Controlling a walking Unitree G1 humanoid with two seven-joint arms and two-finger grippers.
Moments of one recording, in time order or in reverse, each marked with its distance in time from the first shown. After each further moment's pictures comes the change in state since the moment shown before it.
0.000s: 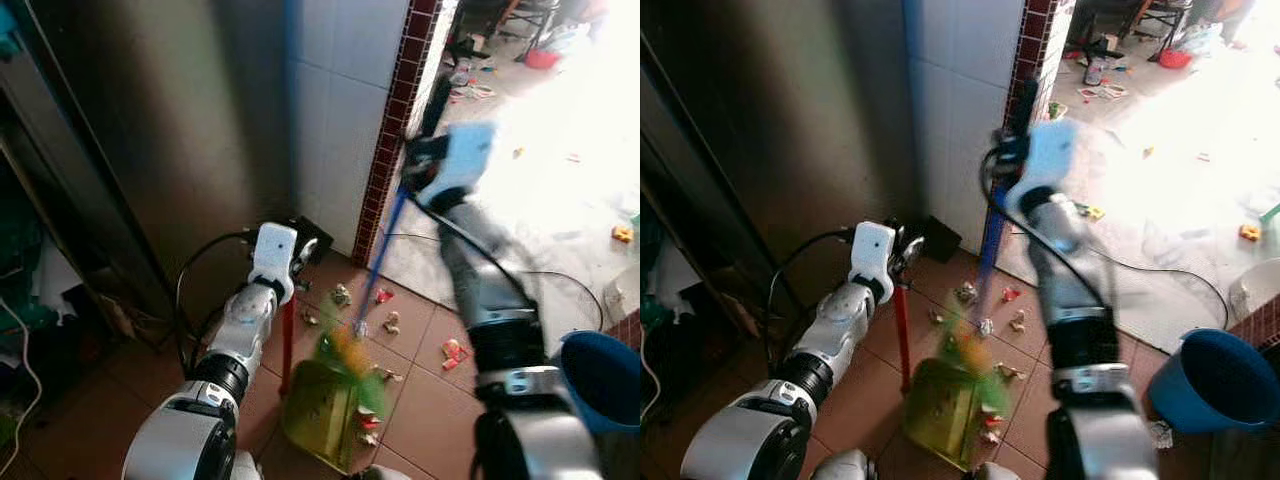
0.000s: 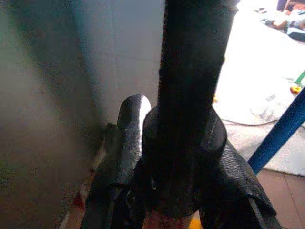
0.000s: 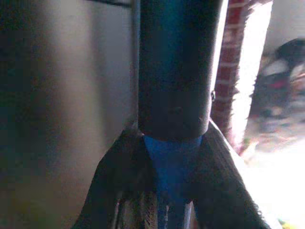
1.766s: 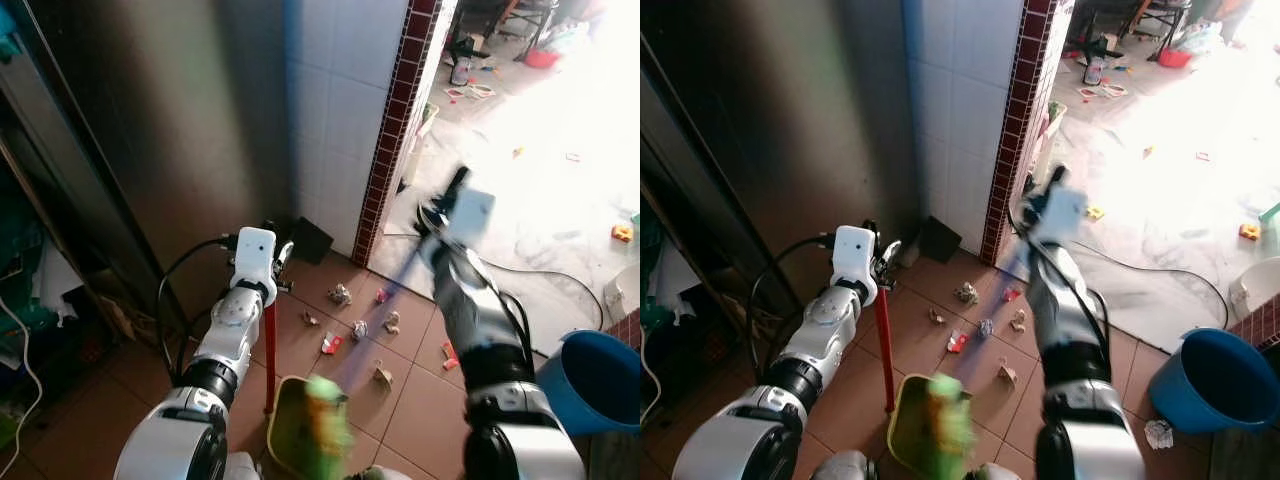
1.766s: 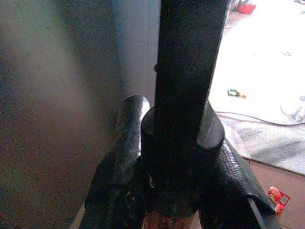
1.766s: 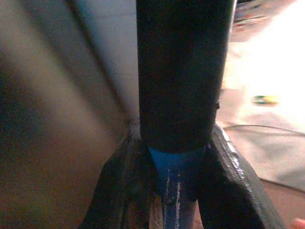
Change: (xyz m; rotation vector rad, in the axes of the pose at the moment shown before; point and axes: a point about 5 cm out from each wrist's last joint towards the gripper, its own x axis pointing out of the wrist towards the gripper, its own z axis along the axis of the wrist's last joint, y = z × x) left arm -0.009 0.020 -0.014 -0.022 0.061 0.140; right arm -0.020 -0.006 -0.067 0.324 0.354 -0.217
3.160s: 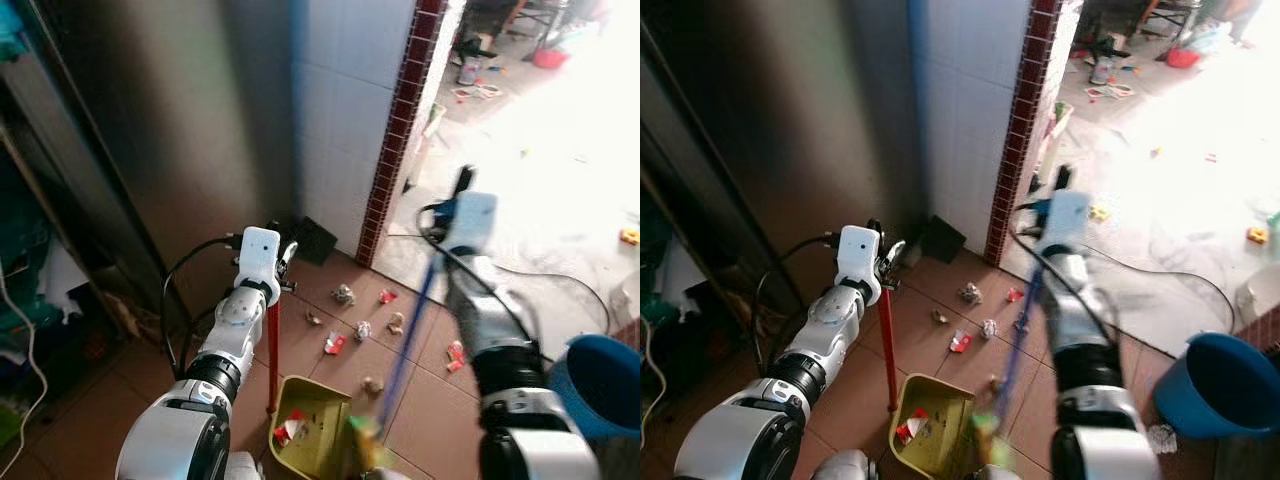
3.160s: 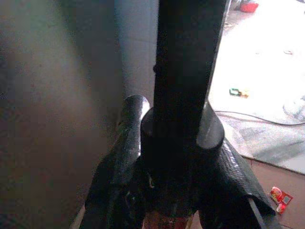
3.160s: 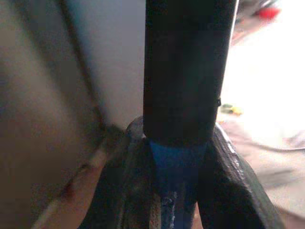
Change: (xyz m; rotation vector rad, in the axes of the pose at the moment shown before) left arm 0.002 -0.003 -0.002 0.006 0.003 -0.011; right arm -0.005 -0.023 -0.020 -0.223 0.044 -0.104
